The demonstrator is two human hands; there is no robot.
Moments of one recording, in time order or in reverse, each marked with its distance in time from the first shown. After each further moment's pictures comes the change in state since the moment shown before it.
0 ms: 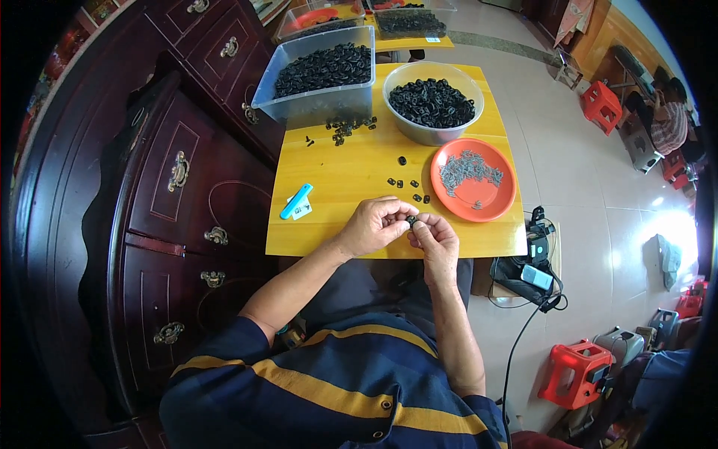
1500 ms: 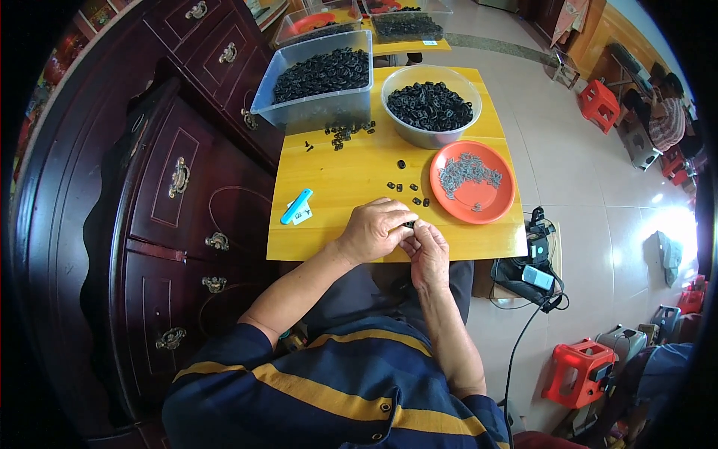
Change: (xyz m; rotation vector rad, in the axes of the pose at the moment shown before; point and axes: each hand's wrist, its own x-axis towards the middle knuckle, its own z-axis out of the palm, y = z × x) left_hand 0.003 0.013 0.002 0.521 0.118 0.348; right_hand -0.001 0.022 0.005 0.340 0.018 0.147
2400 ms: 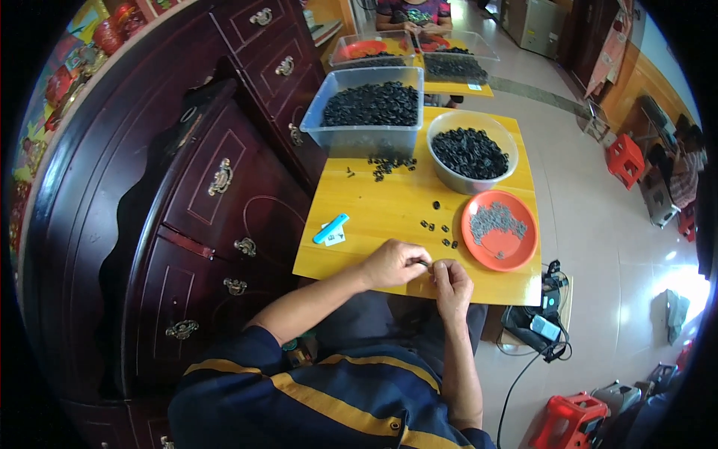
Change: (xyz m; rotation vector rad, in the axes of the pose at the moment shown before) left_hand -0.014 -0.015 -0.014 -0.306 -0.234 -0.362; right_hand 0.008 -0.009 -0.008 -0.803 -0.014 -0.332
